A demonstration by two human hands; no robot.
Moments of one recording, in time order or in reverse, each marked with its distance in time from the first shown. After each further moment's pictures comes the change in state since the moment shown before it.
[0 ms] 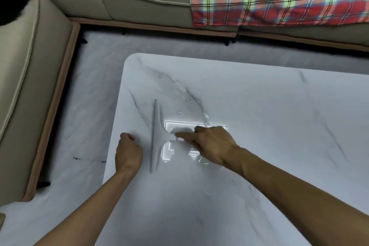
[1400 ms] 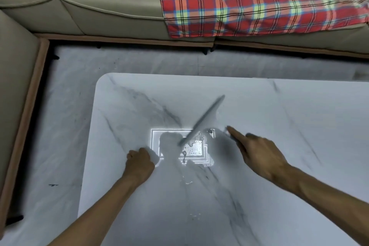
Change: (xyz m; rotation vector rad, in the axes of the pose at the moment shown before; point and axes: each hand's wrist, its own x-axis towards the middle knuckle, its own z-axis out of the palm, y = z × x) left_hand 0.019 0.066 0.056 0.235 -0.392 0.080; right_hand -0.091 0.123 -0.023 0.055 0.091 0.456
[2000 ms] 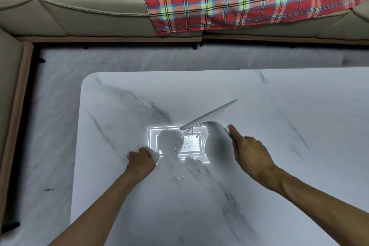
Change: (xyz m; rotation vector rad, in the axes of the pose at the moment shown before) left_hand -0.005 0.018 0.021 0.071 -0.135 -0.043; right_hand -0.017 -0.002 0.025 0.147 -0.080 0.268
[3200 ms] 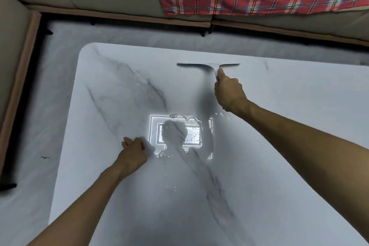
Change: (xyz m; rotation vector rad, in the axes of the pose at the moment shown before) left_hand -0.033 -0.009 0.048 0.090 0.103 0.069; right_hand 0.096 -0.024 -0.048 0.155 0.106 -0.011
